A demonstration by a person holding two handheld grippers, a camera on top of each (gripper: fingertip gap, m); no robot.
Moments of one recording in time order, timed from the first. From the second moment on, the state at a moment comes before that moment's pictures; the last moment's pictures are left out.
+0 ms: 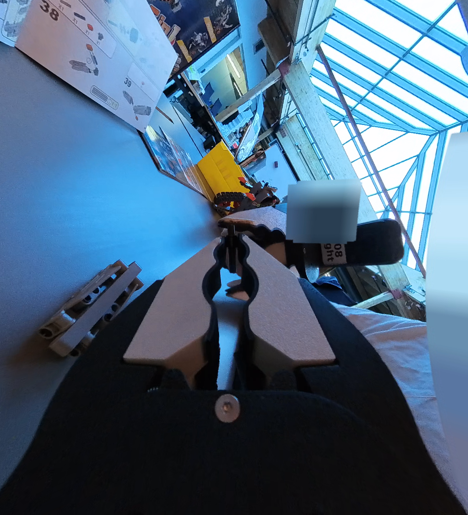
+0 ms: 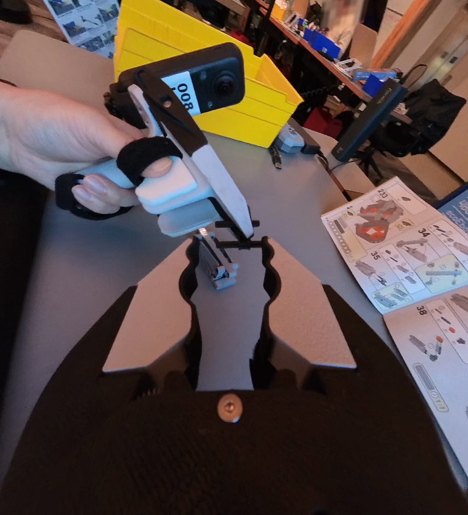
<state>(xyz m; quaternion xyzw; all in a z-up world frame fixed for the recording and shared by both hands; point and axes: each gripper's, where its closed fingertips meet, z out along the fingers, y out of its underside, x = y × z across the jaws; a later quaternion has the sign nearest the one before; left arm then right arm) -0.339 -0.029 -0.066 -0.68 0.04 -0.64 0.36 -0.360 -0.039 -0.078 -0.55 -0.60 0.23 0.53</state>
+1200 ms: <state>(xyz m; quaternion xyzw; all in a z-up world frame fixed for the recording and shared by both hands) -0.335 -0.029 -0.073 -0.71 0.03 -0.58 0.40 -0.357 -0.033 -0.084 -0.58 -0.59 0.17 0.54</state>
